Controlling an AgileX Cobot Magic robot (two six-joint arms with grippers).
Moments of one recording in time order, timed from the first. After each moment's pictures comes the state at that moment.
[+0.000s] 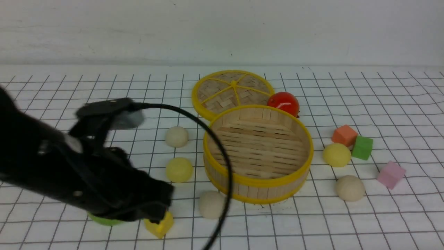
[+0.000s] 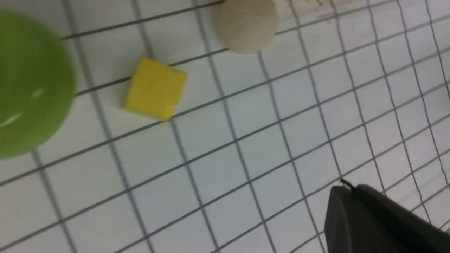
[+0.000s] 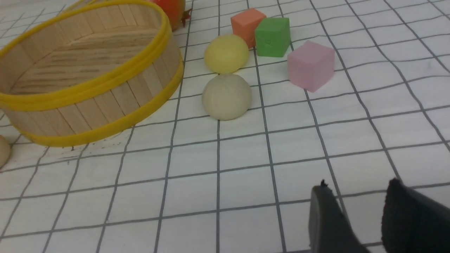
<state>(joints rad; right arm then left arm) 0.05 -0.01 0.01 0.07 0.41 0.13 -0.50 1.27 -0.96 -0.37 0.83 -0.02</state>
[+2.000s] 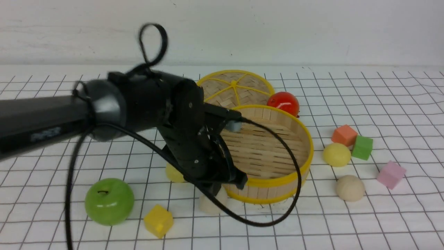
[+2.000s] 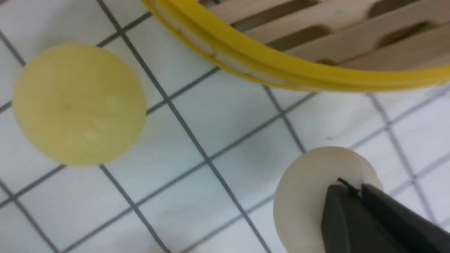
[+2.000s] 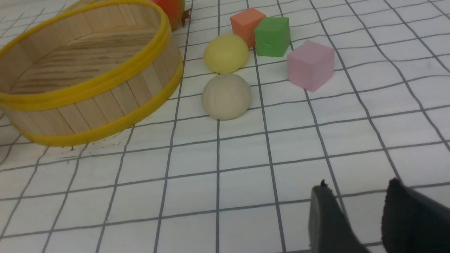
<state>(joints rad) 0.05 -0.01 0.01 0.07 0.41 0.13 -0.61 1.82 -1.39 -0.13 0.82 -0.03</state>
